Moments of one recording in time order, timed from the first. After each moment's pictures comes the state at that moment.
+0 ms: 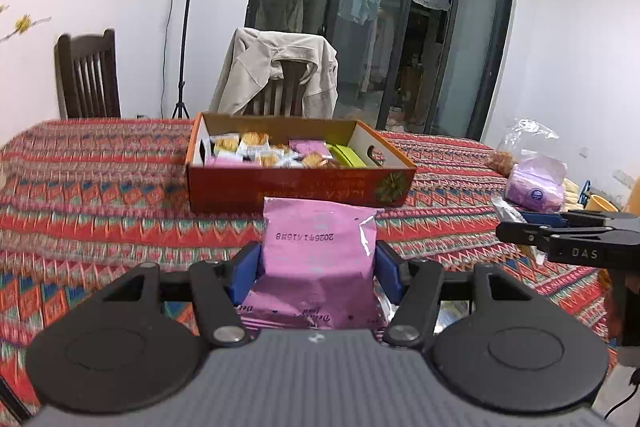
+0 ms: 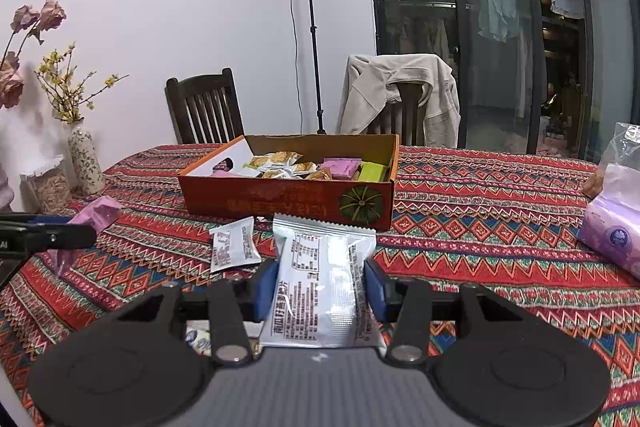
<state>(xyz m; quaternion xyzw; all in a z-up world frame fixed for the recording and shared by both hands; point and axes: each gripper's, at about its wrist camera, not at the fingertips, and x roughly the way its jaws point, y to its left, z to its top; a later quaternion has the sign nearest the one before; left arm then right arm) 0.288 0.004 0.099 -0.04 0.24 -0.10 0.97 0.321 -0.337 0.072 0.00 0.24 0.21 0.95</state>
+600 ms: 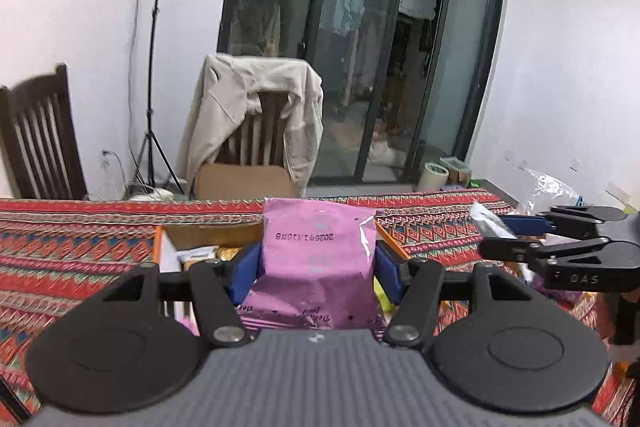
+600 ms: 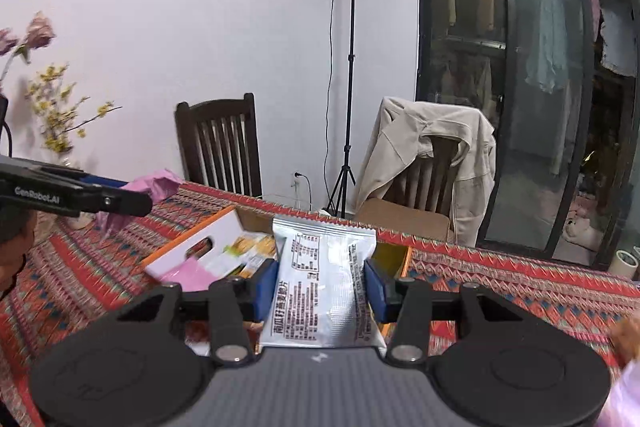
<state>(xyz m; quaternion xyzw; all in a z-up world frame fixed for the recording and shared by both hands) 0.501 0.011 0.181 -0.04 0.24 -0.14 0.96 0.498 -0.314 0.164 -0.05 0.21 0.27 0.94</state>
